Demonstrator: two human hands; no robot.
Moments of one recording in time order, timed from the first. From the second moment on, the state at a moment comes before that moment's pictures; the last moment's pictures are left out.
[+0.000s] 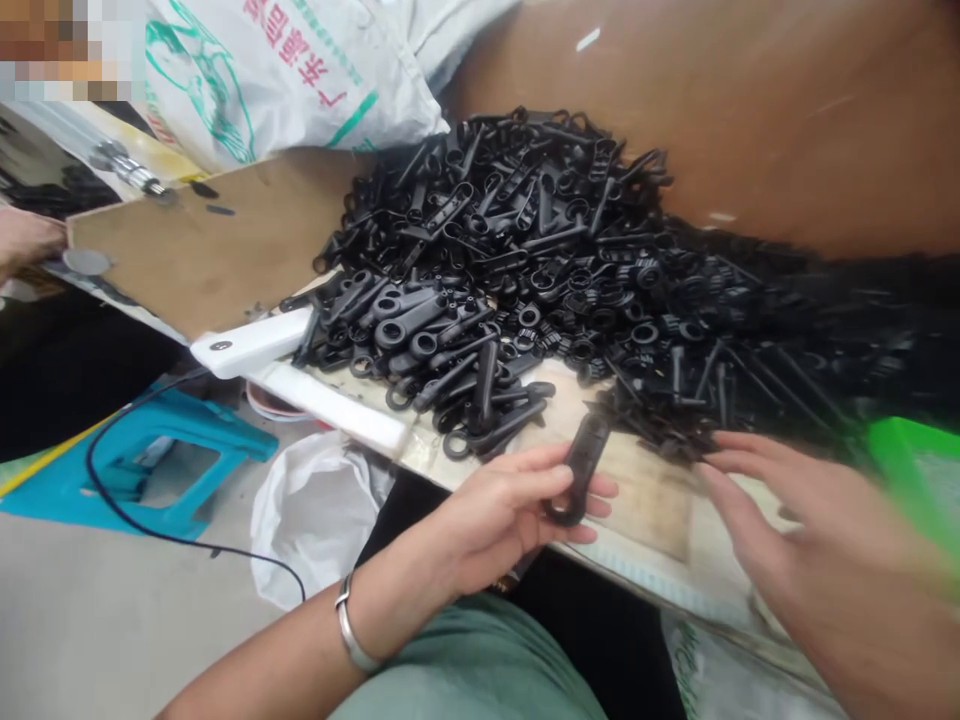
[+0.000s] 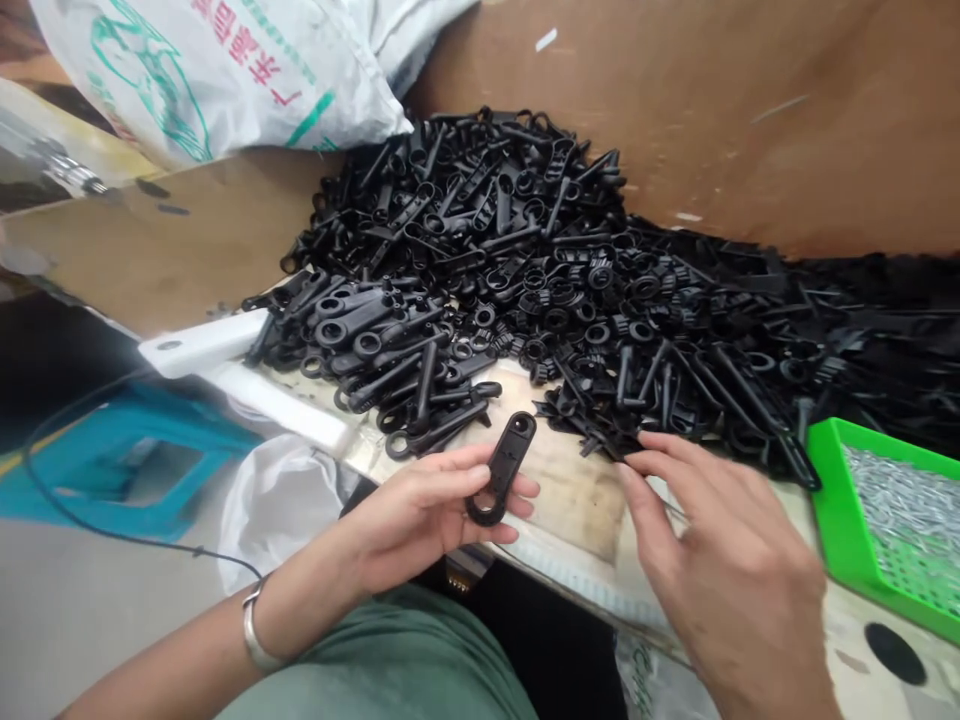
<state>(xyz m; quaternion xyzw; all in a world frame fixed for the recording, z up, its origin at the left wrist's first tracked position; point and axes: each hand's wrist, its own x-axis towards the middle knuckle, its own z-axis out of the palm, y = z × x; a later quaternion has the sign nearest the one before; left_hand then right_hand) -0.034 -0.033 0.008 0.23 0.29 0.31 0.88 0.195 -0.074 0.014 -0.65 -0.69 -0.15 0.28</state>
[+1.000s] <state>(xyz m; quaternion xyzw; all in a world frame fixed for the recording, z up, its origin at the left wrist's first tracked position) -0.003 -0.036 0.001 0.28 0.22 0.37 0.86 0.121 -0.080 0.005 -0.66 -0.59 0.05 0.47</state>
